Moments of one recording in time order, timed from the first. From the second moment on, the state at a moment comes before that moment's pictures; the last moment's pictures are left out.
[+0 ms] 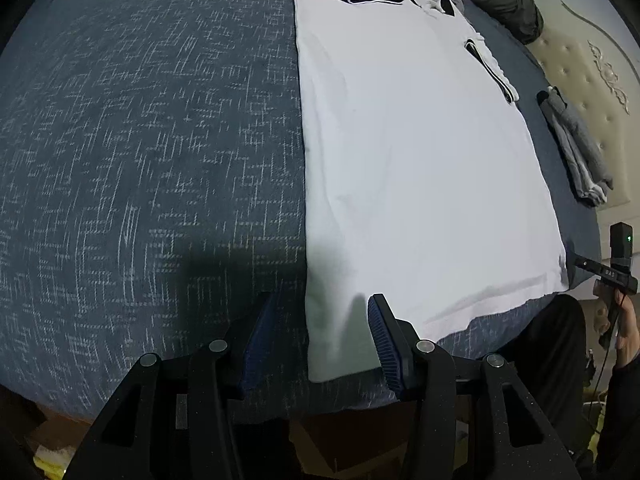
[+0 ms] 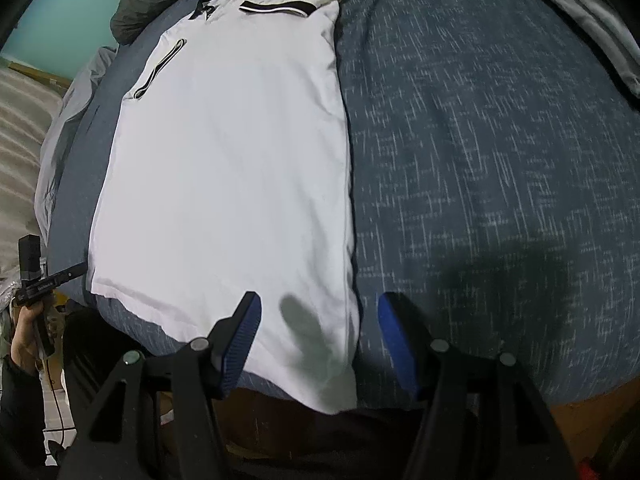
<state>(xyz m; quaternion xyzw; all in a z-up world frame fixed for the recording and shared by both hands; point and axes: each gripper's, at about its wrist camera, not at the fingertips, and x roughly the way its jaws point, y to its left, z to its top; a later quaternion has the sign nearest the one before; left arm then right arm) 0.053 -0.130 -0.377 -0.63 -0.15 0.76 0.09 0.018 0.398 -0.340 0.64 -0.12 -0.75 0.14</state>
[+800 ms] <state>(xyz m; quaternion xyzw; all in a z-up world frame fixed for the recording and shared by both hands) 0.072 -0.128 -0.382 -0.62 -0.15 0.77 0.10 0.040 0.390 -0.355 0.65 -0.11 -0.74 0.13</state>
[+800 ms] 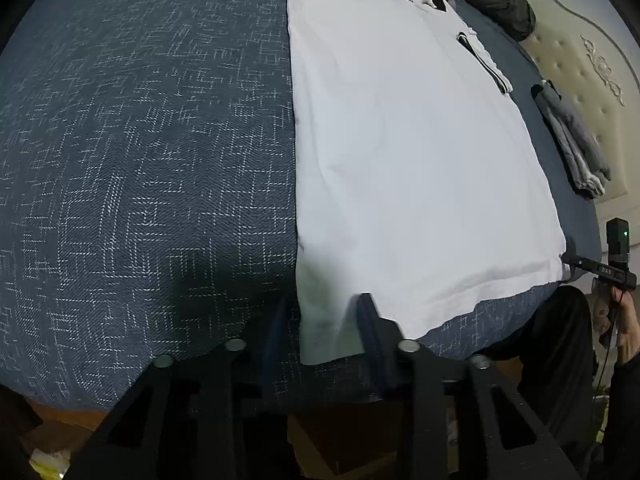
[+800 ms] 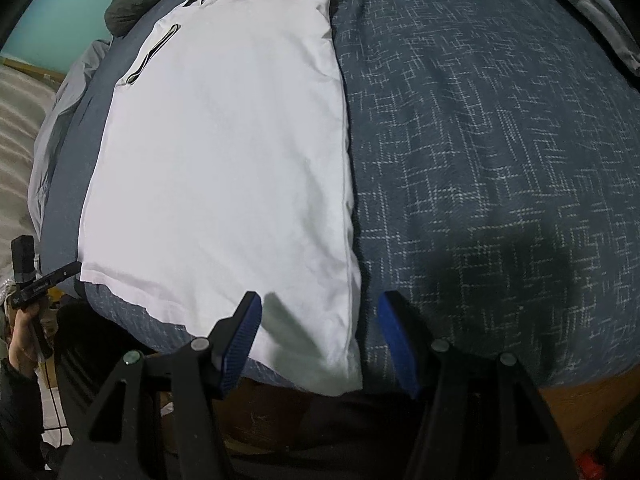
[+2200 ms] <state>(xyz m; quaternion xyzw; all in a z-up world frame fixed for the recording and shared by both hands) 0.045 -0.130 -0.263 -0.50 -0.14 0.84 0.14 0.016 0.399 -0.237 0.53 -0.12 -0.82 0.19</state>
